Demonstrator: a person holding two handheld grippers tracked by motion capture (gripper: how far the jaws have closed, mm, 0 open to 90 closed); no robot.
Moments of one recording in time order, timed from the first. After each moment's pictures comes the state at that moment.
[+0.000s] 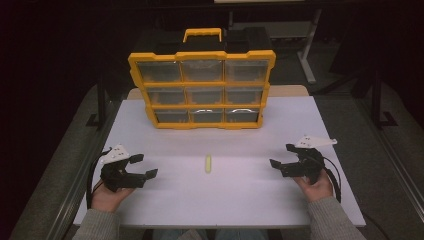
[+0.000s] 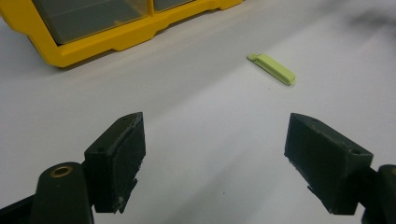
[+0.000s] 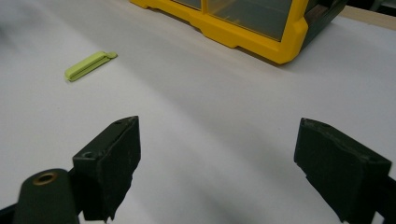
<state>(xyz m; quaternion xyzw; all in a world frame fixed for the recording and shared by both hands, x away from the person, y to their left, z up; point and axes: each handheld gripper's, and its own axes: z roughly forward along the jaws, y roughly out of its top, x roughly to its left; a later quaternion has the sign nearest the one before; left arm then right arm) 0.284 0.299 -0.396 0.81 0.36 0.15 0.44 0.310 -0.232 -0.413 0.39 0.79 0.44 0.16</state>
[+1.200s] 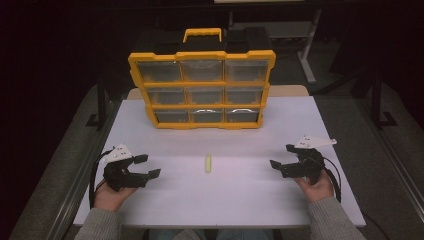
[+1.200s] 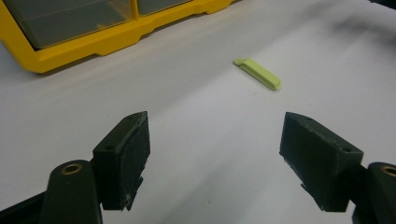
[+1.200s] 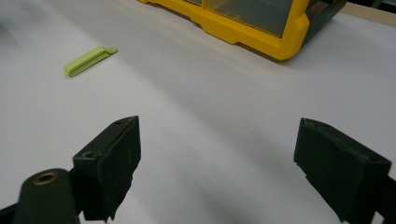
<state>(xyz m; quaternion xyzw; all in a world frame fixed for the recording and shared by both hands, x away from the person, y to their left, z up) 0.287 0.293 -0.396 0.81 0.36 0.13 0.45 0.309 -0.232 -0.413 0.39 0.80 0.43 0.16</state>
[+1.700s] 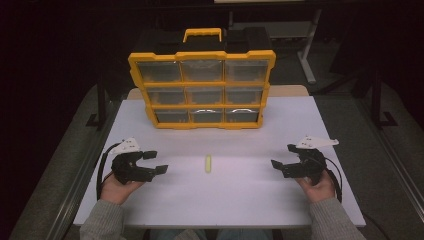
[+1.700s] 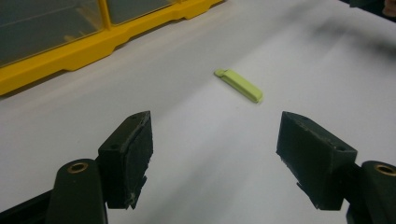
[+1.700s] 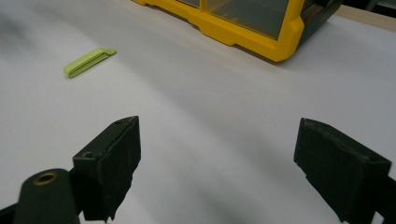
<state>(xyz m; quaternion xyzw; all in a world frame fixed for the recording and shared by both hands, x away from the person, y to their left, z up) 0.305 0.274 -0.387 0.82 0.33 0.09 0.45 0.306 -0.234 -0.410 0.39 0.80 0.43 0.17</state>
